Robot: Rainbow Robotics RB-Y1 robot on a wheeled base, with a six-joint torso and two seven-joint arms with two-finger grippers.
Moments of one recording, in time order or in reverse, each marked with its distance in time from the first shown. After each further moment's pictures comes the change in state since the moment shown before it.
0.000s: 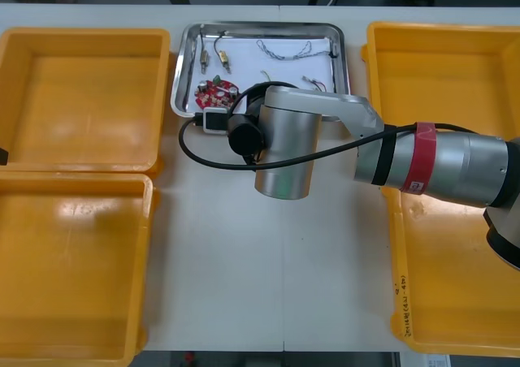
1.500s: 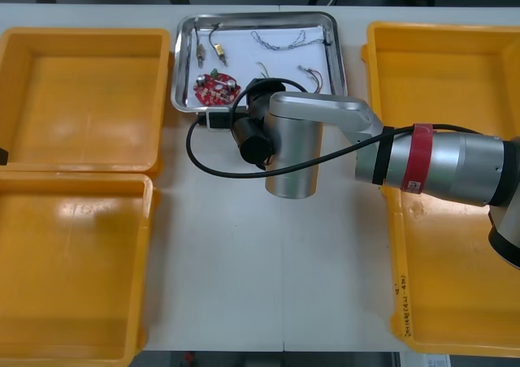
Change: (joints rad) right arm -0.011 0.000 0.055 0.088 0.101 -0.139 0.000; left arm 0.000 0.000 0.000 0.000 0.000 0.000 -0.001
